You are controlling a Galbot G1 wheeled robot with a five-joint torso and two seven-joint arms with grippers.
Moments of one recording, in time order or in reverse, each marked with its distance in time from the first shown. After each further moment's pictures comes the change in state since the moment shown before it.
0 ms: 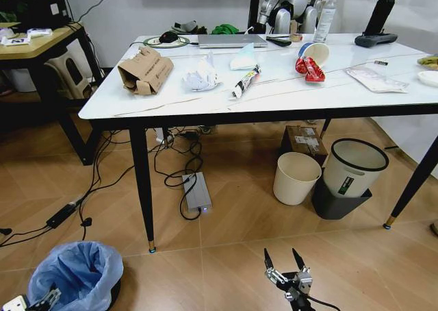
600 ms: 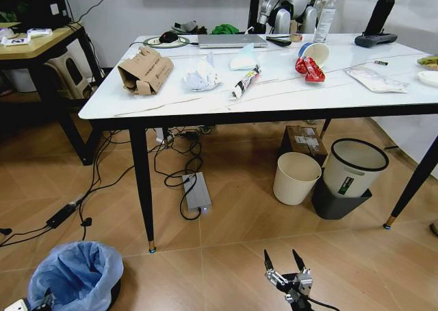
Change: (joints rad) left arm -0.002 -0.014 -0.001 -0.001 -0.003 -0.012 0.022; right arm -0.012 0.002 0.002 0.012 -0.012 0.000 0.001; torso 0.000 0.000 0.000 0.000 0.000
